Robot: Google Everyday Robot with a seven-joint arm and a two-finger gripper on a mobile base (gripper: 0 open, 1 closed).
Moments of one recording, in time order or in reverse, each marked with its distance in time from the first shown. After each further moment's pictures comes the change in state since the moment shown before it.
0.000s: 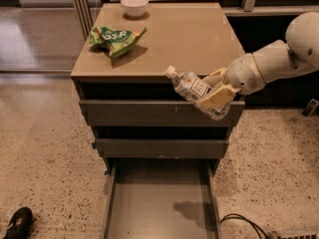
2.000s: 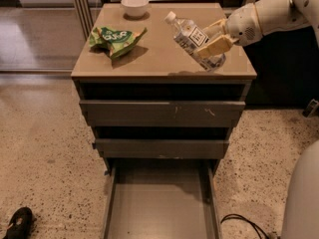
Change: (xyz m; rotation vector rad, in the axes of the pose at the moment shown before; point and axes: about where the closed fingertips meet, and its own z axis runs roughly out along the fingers) arm -0.086 -0.100 -0.042 0.094 -0.107 -0.088
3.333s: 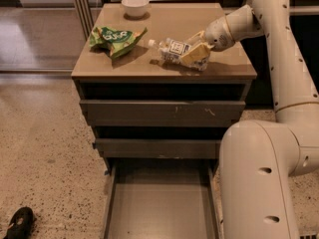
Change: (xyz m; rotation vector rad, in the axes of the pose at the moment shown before) arm 0.037 -0.054 0.077 -0.073 0.032 0.075
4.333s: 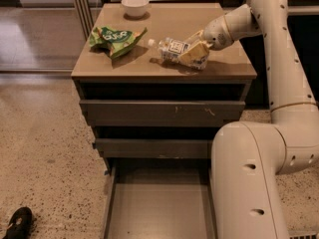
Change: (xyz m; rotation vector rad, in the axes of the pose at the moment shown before) arm -0.002 -0.008 0.003 0.015 -0.002 0.023
